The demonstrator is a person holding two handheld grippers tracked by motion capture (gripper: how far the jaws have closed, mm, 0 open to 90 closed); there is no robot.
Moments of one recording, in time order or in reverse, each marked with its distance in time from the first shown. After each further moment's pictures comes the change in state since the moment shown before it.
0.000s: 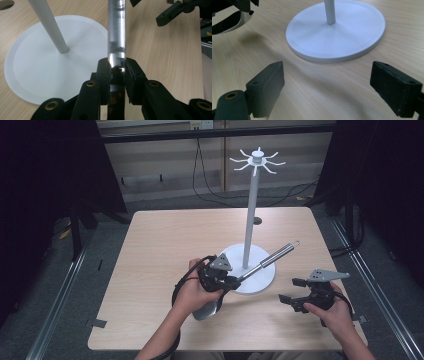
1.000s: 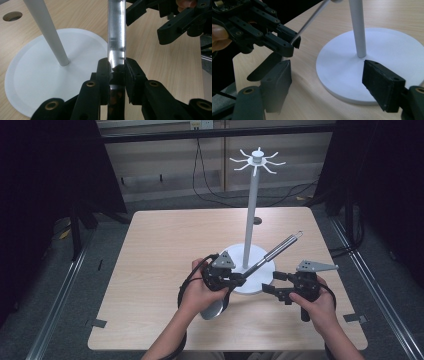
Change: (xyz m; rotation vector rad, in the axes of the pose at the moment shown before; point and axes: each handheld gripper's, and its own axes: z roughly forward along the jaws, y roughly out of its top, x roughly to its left) left arm -0.005 0.008 0.005 -0.077 0.026 -0.027; right arm 0.030 0.039 0.018 -0.131 0.123 0.103
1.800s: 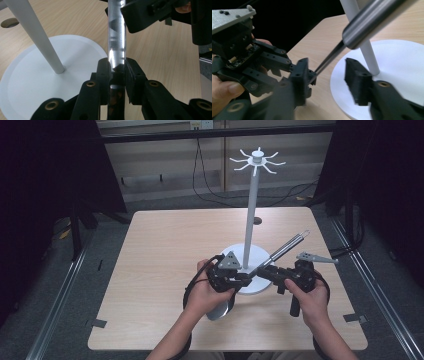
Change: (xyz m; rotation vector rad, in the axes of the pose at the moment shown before) left arm -0.011 0.009 0.007 -0.017 0.006 0.003; right arm 0.011 0.023 0.008 -0.119 0.022 0.192
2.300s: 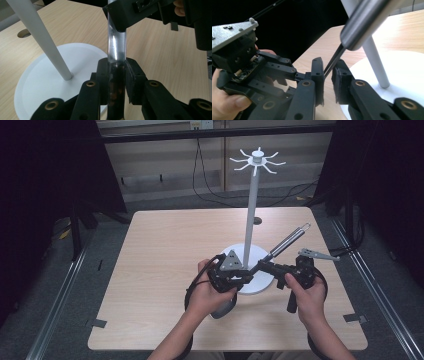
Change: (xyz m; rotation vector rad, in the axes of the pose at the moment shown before) left arm -0.010 0.008 -0.006 -0.042 0.081 0.043; right arm 0.005 0.010 0.001 -0.054 0.049 0.017
